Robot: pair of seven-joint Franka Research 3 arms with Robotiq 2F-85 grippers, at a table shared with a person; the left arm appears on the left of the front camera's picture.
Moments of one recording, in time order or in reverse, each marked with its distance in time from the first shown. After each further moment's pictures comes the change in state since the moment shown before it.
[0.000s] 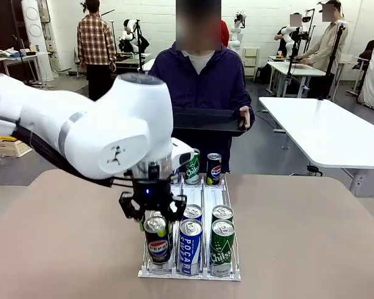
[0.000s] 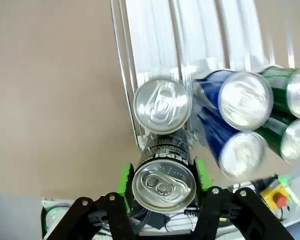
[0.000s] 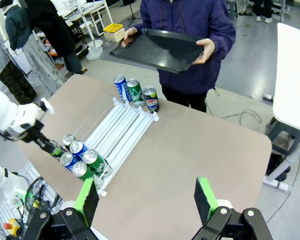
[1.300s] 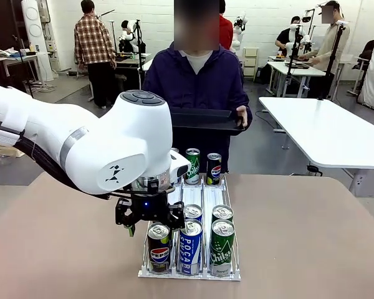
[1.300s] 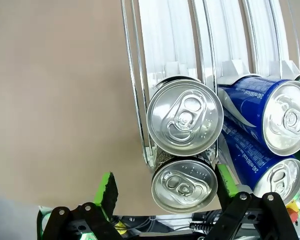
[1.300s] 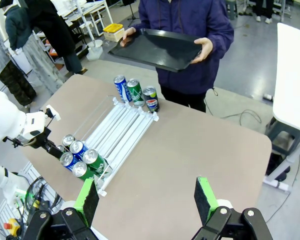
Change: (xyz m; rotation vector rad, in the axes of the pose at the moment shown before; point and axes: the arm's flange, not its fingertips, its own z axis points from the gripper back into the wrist) left arm -0.004 0.006 -0.053 0.044 0.002 0.046; right arm 0.000 0.000 0.000 0.000 0.000 0.000
